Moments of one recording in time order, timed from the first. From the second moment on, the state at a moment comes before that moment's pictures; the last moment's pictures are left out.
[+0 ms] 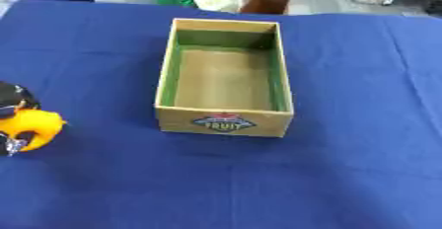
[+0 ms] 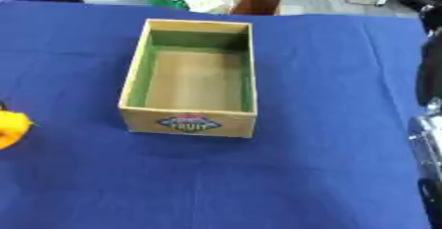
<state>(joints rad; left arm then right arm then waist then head) -0.48 0.85 -0.19 -1.63 -0.99 -0.13 -0.68 -0.30 -0.44 -0.06 -1.99 -0.14 -0.16 -0.35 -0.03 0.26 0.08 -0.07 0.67</state>
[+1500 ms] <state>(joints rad) -0.95 0.62 -0.16 -1.61 -1.10 -0.03 -0.25 -0.31 -0.44 -0.05 -1.99 -0.15 -0.16 -0.34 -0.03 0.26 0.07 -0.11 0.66</state>
